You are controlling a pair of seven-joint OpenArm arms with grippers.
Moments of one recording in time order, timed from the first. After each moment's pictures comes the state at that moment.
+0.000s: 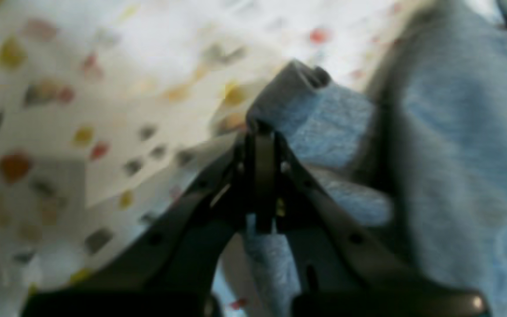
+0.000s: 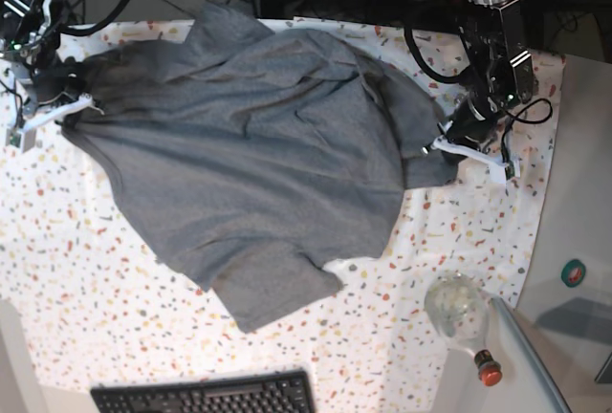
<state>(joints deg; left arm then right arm) 5.9 -4.1 -23.3 74.3 -21.2 -8.7 34.5 -15.1 -2.1 35.2 91.0 12.1 17.5 -42.1</state>
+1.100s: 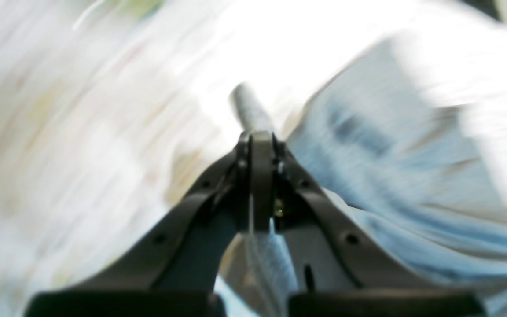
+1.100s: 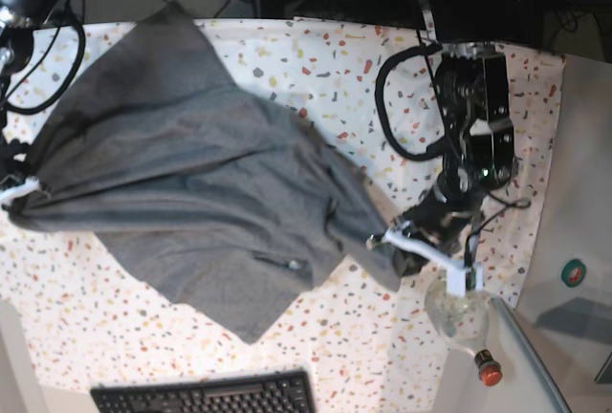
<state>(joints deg) -5.7 -1.9 -9.7 84.9 -21.7 -9.0 35.1 0.1 9.4 35.1 86.4 12.3 17.7 -42.7</state>
